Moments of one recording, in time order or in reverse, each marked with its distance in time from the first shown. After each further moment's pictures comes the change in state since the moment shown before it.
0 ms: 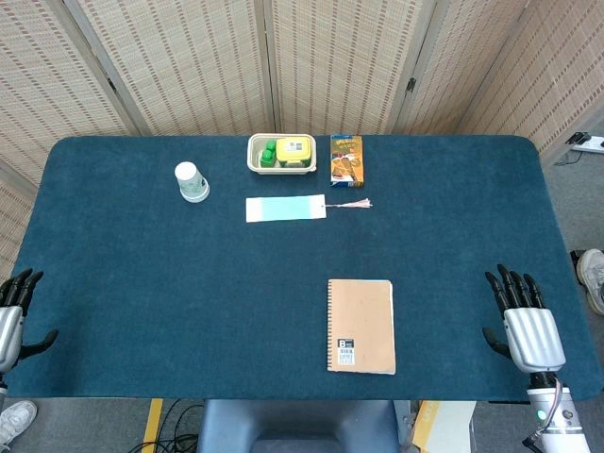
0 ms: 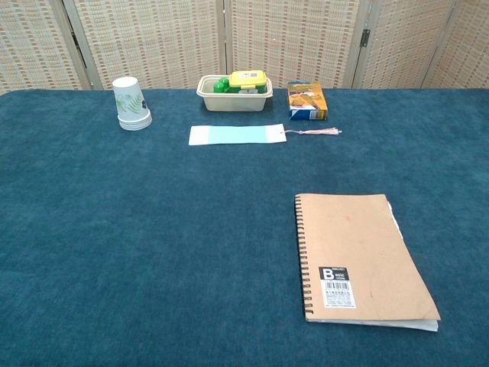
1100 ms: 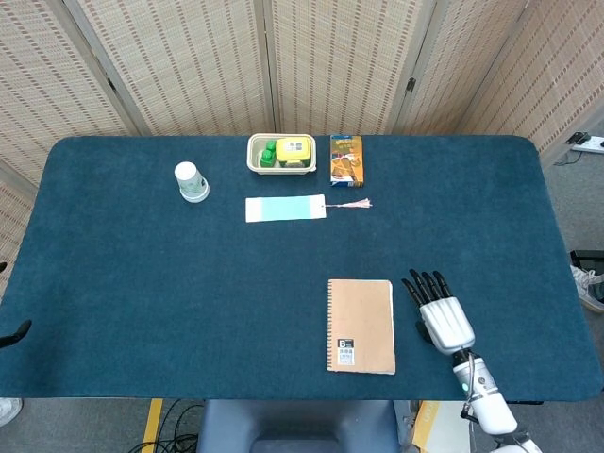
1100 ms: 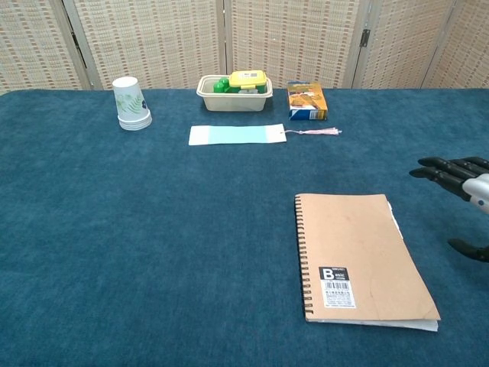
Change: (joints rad) left arm 0.008 0.056 -0.041 0.064 -0.056 -0.026 -0.173; right arm 0.185 -0.362 0.001 0.385 -0.075 -0.214 -0.050
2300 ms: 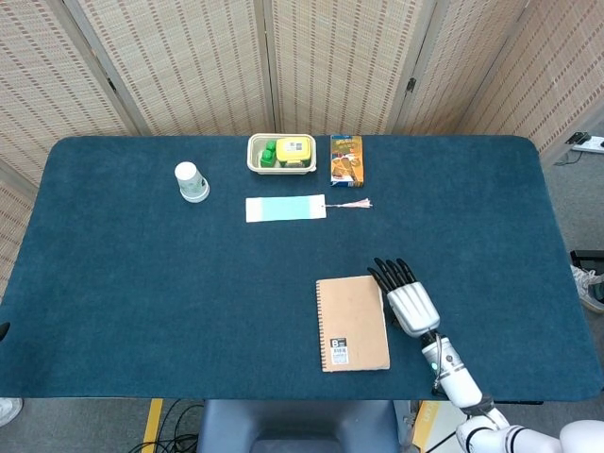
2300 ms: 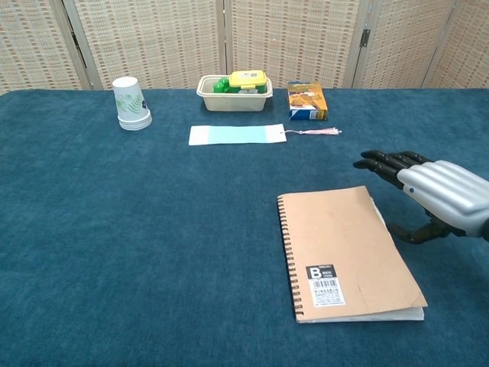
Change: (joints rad) left arm 0.031 0.039 -0.011 0.000 -0.027 0.012 -0.070; right arm 0.133 -0.144 0.026 0.174 -0.021 -0.043 0.160
